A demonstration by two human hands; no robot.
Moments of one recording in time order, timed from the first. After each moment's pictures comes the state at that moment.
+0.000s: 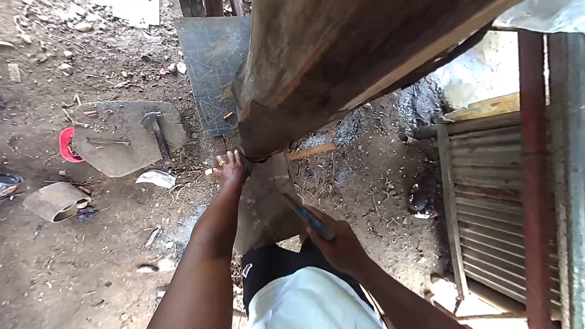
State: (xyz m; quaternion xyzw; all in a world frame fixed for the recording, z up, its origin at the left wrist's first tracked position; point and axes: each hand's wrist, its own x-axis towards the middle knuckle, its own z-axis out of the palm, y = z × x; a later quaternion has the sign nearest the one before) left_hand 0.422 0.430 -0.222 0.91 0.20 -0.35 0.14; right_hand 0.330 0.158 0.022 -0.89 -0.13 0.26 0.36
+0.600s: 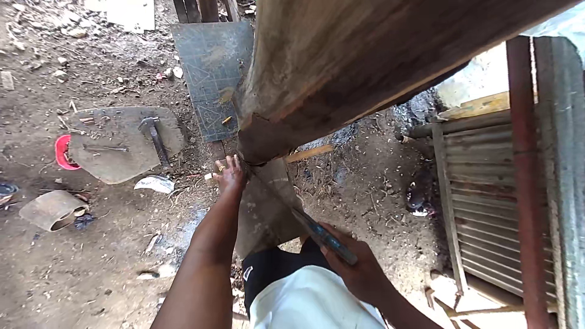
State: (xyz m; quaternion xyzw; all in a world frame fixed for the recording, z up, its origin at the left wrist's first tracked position) left_hand 0.427 0.429 -0.220 0.90 0.21 -0.36 0.14; right_hand 0.307 0.150 0.055 -0.88 -0.08 0.24 0.41
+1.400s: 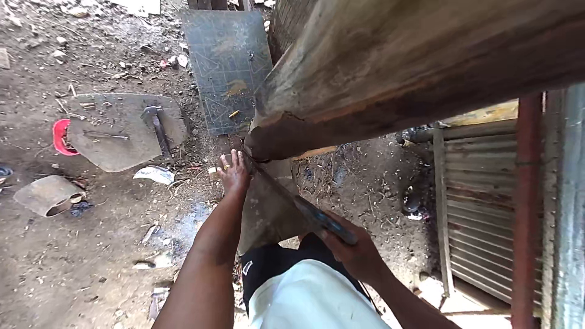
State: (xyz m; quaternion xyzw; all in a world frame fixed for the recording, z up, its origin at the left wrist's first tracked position) left_hand 0.412 0.435 -0.230 0.91 0.21 -0.32 0.17; right_hand 0.339 0.169 0.043 -0.85 -0.03 0.29 0.43
